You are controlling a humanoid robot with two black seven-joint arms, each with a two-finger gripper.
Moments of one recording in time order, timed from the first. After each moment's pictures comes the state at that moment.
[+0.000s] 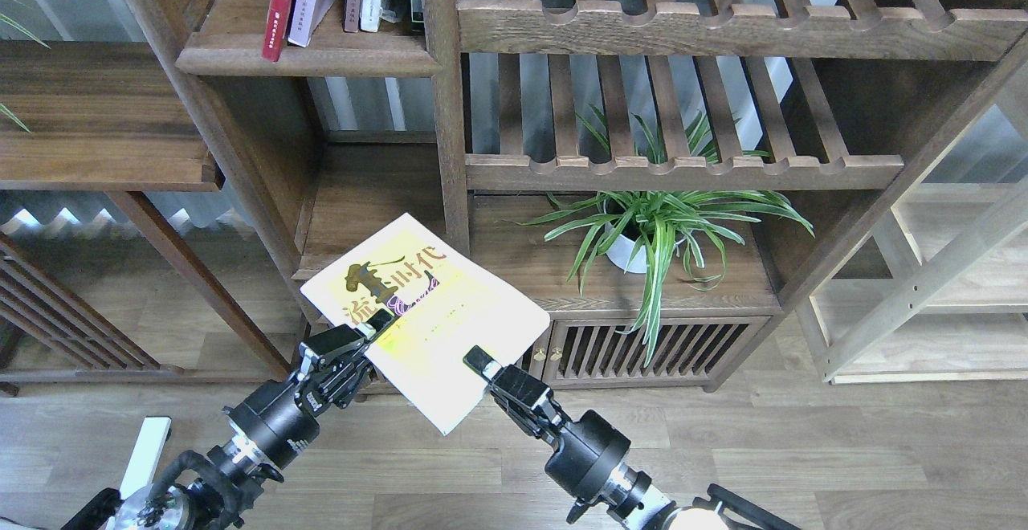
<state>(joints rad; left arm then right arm) 0.04 0.14 -1.12 -1.20 -0.38 -0.49 0.49 0.02 -0.08 0.65 1.24 0.12 0.58 0.09</state>
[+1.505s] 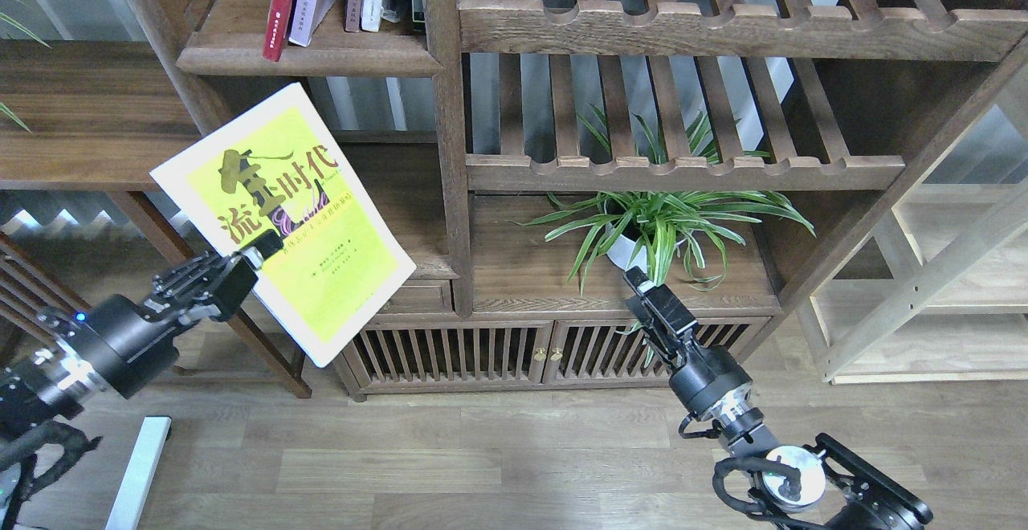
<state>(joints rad) 0.12 0.26 -1.62 -1.70 0.46 -0.49 0.47 0.08 -0.20 0.92 1.03 0.21 0.58 0.09</state>
